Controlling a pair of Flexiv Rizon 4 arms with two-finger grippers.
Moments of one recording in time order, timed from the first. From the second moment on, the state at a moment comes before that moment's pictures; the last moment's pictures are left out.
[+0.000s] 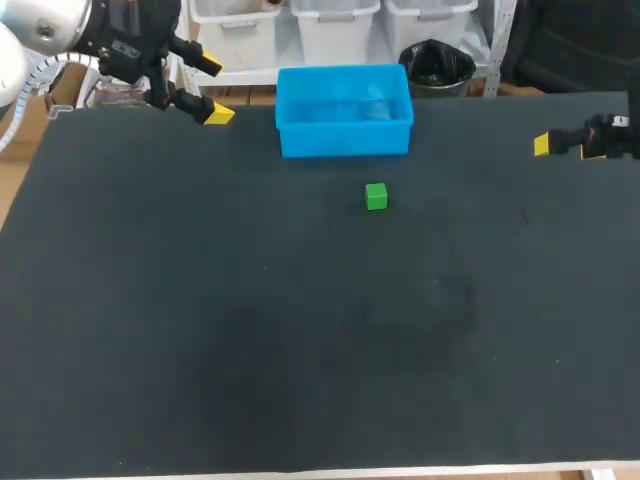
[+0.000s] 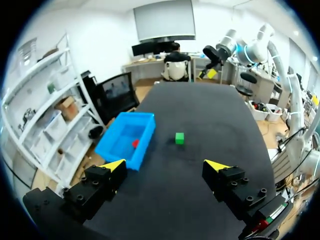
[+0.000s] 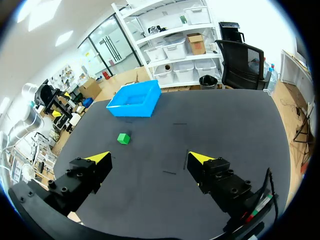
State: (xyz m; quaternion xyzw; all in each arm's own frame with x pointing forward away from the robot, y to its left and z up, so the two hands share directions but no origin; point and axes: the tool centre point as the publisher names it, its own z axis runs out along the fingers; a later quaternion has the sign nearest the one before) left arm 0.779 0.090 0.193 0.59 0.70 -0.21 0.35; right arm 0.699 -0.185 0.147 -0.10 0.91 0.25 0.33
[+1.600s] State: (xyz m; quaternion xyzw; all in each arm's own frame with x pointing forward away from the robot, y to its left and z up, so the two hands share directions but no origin) left arm 0.779 0.090 0.193 0.59 0.70 -0.21 0.35; right arm 0.770 -0.002 0.123 -0.13 0.98 0.06 0.12
